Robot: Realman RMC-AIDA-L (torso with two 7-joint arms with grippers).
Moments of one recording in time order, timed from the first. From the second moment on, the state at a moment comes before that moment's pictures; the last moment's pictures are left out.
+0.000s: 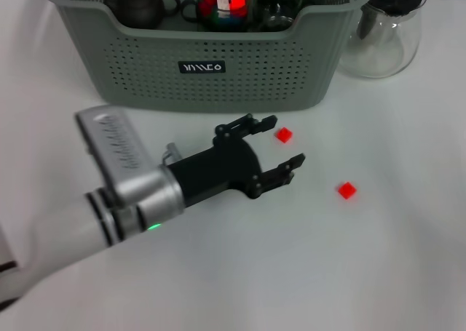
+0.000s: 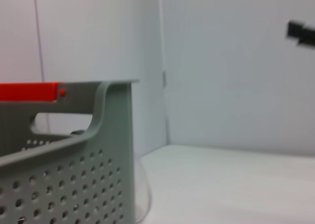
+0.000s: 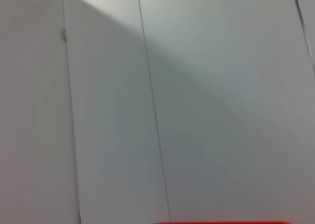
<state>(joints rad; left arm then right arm) -0.61 -2.18 0.33 -0.07 1.96 1.23 -0.35 0.12 2.09 -0.49 -0.62 -1.46 -1.89 1.06</state>
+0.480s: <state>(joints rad) -0.66 -2.18 0.04 -0.28 1.96 0.88 -0.09 0.13 2.09 -0.48 -0.61 -1.47 -1.89 1.06</state>
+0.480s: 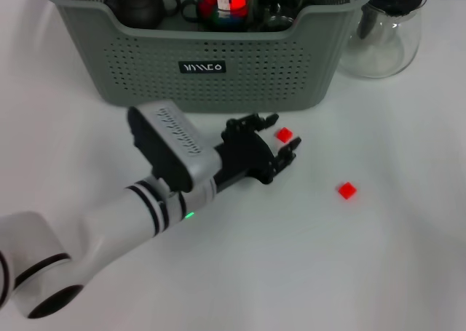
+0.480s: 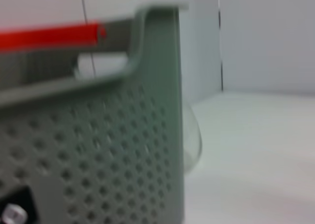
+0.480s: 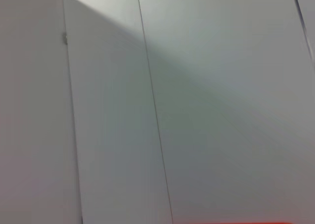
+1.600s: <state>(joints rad) -0.72 -2.18 -0.10 -0.36 1.97 0.66 -0.08 0.12 2.09 -0.48 -0.58 -1.47 -1.88 1.06</state>
